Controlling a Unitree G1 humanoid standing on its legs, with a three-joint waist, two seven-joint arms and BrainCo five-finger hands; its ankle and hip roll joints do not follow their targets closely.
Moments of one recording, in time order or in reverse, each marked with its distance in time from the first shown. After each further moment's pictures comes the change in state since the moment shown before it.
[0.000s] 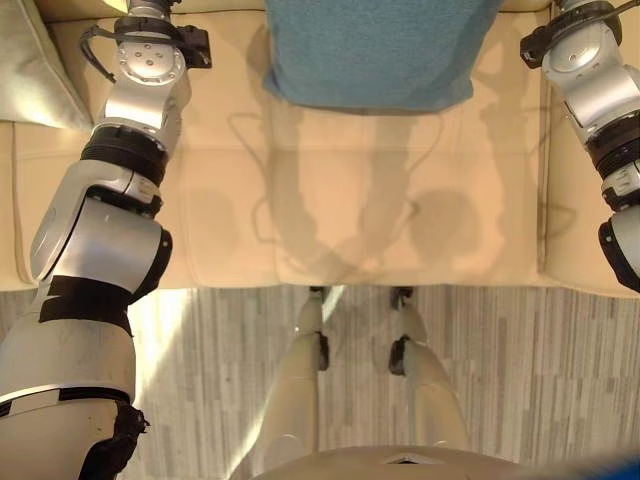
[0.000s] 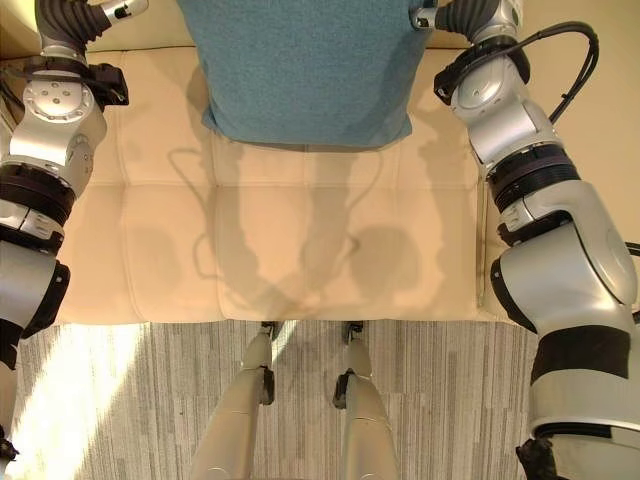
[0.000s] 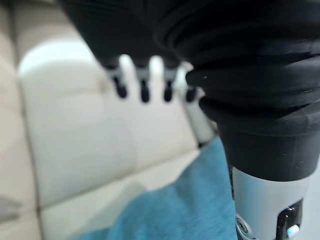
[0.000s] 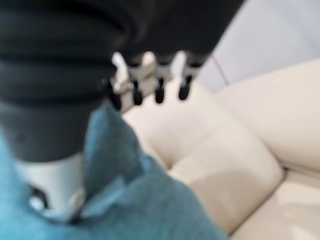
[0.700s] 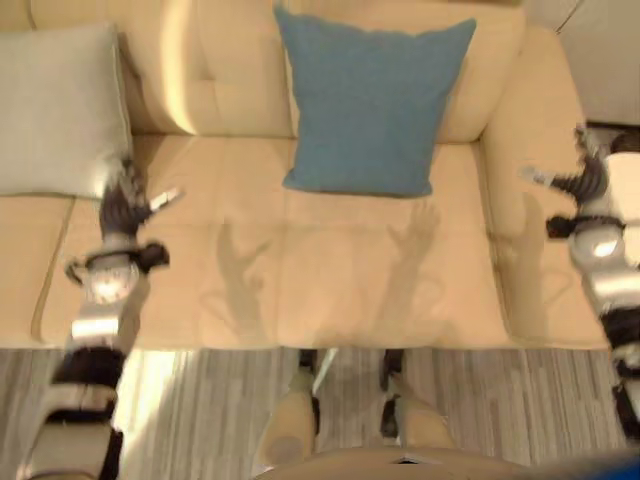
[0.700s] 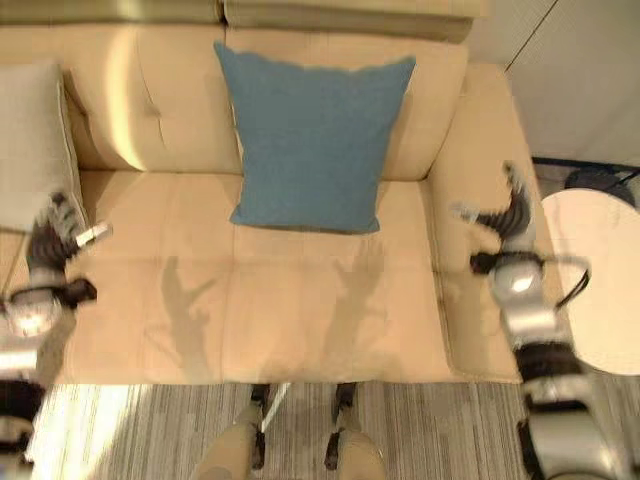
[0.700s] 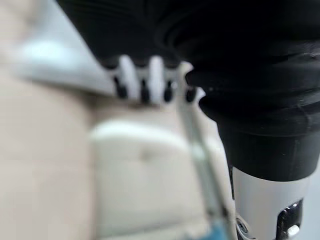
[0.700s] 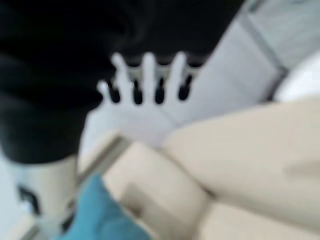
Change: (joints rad) left arm 1.298 -0.093 0.631 -0.593 0.058 0.038 -0.136; right arm 1.185 0.142 -0.715 -0.506 -0.051 -0.042 0.108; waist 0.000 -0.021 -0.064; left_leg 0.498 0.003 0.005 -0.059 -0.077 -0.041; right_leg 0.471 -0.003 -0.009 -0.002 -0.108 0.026
